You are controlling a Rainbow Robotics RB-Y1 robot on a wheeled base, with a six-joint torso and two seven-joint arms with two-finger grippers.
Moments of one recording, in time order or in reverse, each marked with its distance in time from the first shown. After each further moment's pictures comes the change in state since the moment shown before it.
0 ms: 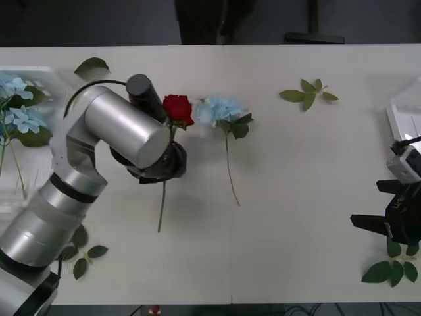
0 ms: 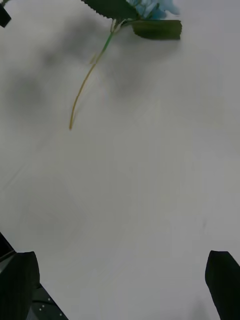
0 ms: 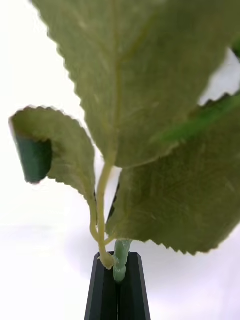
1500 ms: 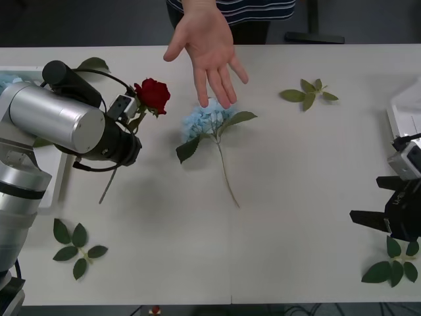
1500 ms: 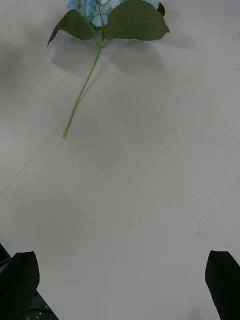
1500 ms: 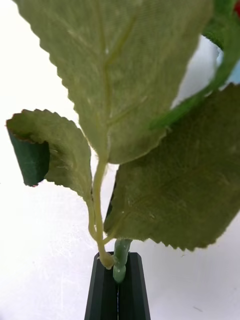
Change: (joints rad) right arm -0.005 0.000 0.000 0.000 0.000 -0.017 -0.004; left arm 0.091 0.096 0.232 -0.033 0.028 -0.114 -0.619
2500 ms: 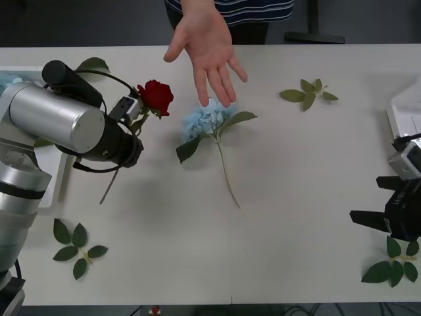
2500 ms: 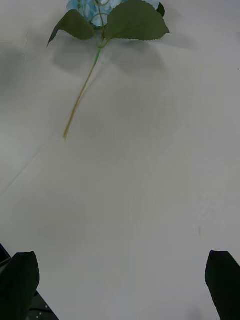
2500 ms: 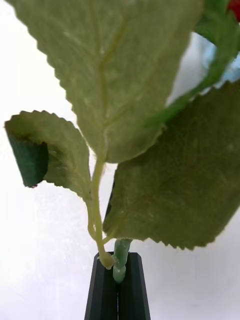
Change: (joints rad) right arm 0.000 0.000 0.000 0.000 0.000 0.000 -0.001; left arm 0.000 0.000 0.001 0.000 0.035 0.004 -0.064
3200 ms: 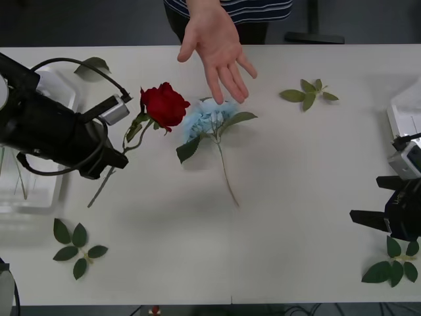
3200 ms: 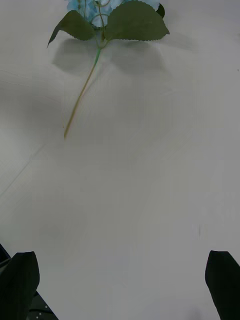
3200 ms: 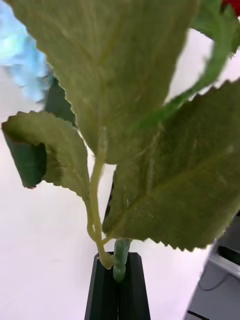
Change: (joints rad) right arm -0.001 0.000 0.000 0.000 0.000 0.000 -0.001; left arm 0.005 -0.001 0.351 -0.036 0.607 0.338 -0.568
